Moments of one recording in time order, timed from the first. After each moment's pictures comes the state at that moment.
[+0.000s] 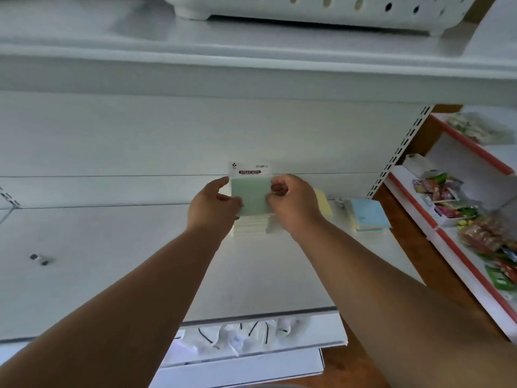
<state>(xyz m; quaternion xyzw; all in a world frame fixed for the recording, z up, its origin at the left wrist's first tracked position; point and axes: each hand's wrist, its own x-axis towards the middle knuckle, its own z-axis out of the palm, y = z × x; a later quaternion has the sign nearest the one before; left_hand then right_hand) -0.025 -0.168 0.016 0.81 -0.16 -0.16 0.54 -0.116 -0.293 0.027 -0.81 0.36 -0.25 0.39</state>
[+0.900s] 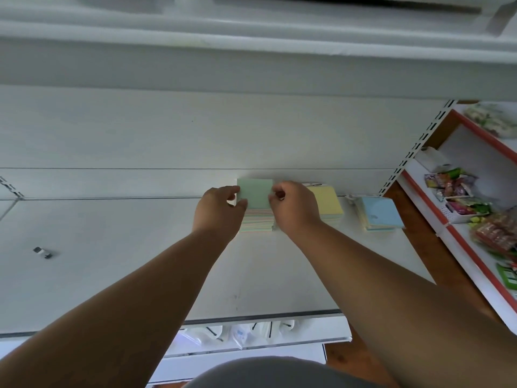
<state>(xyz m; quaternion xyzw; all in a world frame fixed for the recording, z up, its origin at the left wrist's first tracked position) -0.013 -0.174 -0.009 0.88 -0.25 -0.08 0.39 -0.101 -0.298 0.000 -0.88 0.35 -0.20 0.26</state>
